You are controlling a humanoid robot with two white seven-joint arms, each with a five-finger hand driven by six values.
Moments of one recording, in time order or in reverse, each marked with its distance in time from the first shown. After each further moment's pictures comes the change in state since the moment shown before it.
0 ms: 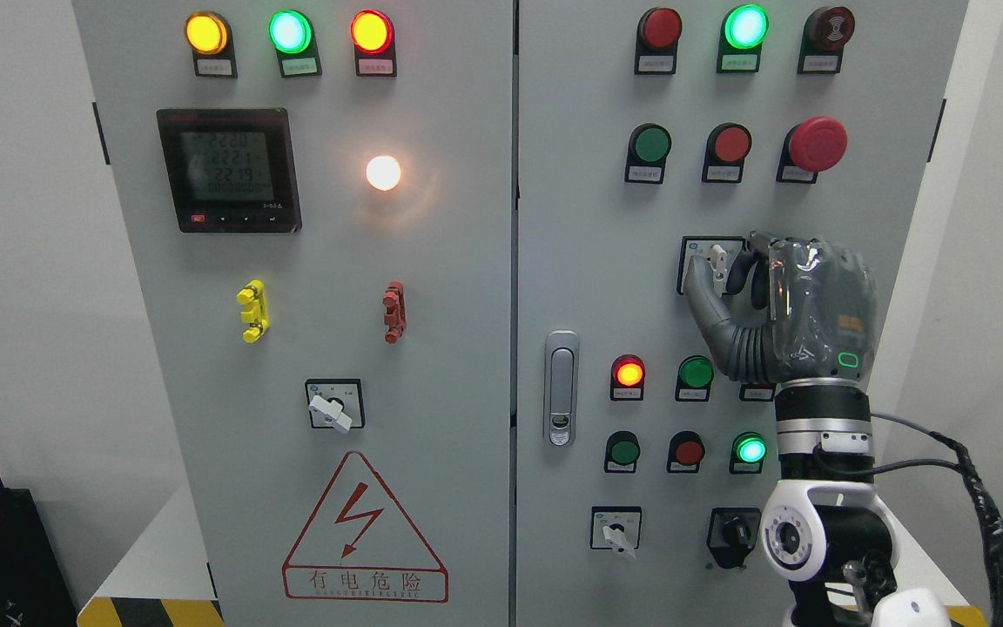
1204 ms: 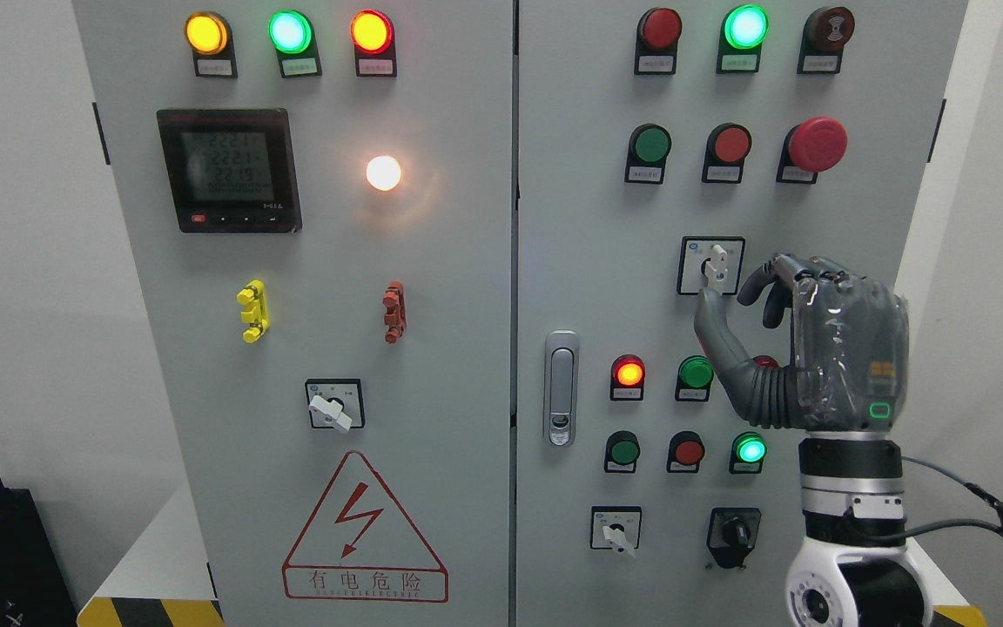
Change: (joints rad) left arm 0.000 0.000 0.000 0.000 0.000 0.000 0.000; right arm 0.159 -0.018 -0.010 -0.171 -0.003 -0.122 -0.066
